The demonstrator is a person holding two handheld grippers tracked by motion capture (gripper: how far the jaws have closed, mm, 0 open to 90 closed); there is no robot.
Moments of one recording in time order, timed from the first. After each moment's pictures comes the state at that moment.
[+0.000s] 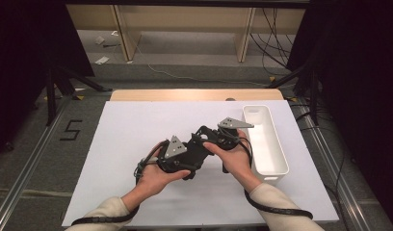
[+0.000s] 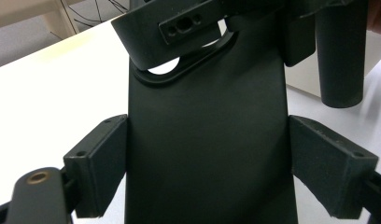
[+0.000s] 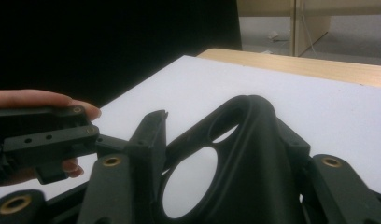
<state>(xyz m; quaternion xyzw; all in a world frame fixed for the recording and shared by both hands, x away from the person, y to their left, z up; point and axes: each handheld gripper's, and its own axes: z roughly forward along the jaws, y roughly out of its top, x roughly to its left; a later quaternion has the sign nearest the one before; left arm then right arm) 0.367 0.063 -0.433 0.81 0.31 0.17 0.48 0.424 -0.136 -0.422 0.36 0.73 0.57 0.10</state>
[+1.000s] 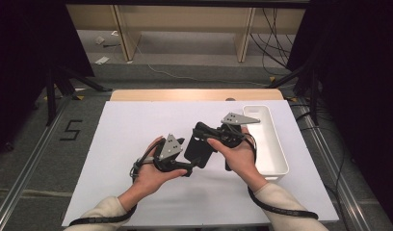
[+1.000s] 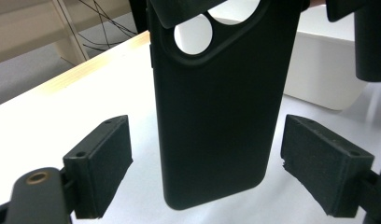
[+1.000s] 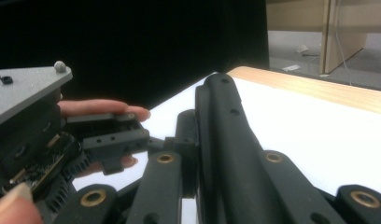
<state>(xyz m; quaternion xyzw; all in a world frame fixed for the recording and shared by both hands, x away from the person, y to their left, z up) 0.366 0.071 -0.428 0.80 0.28 0.19 0.50 0.414 -0.141 -0.390 0.31 0.74 0.60 0.07</state>
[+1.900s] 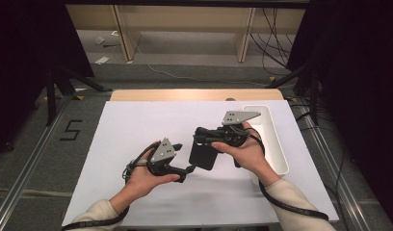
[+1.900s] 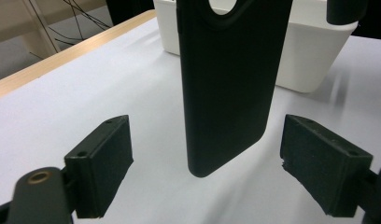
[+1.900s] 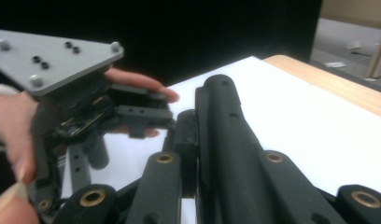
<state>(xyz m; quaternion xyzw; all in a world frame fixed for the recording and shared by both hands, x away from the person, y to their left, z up) 0.361 0.090 -0.432 0.81 0.26 0.16 0.51 0.416 -0.150 -0.373 0.20 0.80 0.56 0.04</state>
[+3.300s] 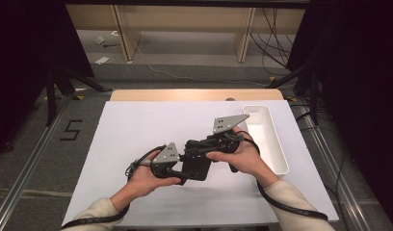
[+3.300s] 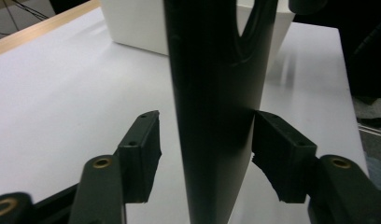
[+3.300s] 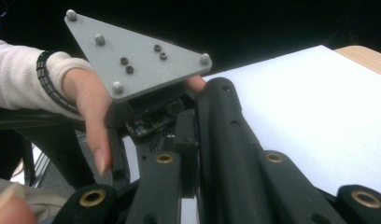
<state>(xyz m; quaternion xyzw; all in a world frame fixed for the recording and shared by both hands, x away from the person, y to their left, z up) 0.362 0.084 -0.443 0.83 0.20 0.08 0.51 0.404 -0.131 -0.374 0.12 0.82 0.55 -0.04</state>
